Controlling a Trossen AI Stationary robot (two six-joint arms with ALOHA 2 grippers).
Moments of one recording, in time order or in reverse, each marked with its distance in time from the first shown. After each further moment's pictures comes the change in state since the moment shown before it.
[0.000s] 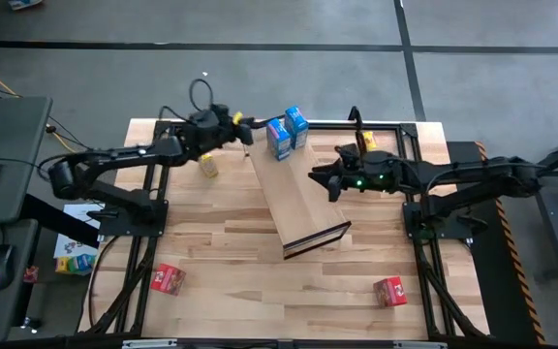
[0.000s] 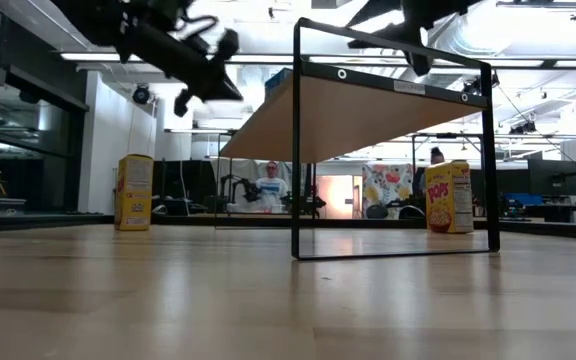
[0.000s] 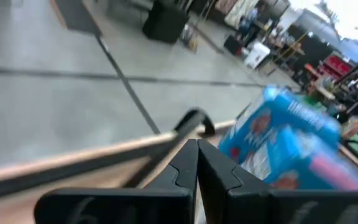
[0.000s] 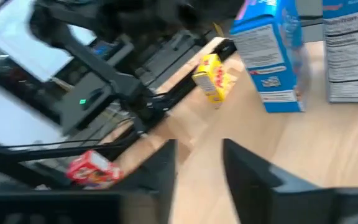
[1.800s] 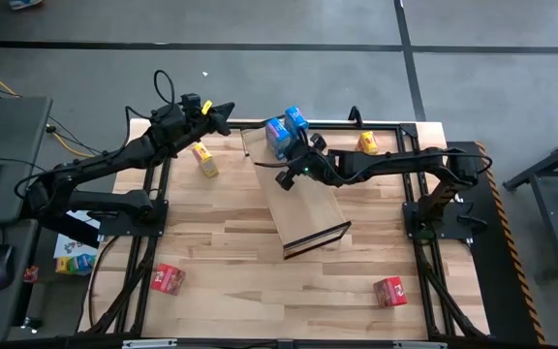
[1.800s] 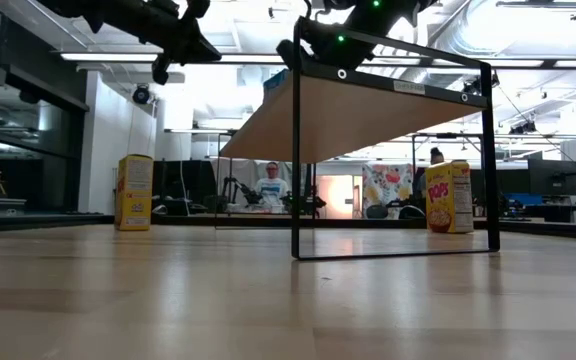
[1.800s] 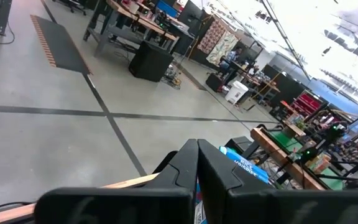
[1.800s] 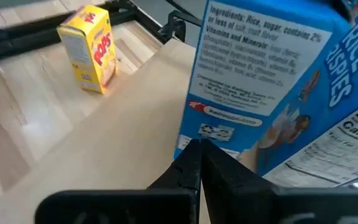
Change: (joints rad) left arm 0.034 -0.235 0.000 -0.066 0.001 0.003; right arm -0.093 0.559 0.438 -0.232 0.286 -0.407
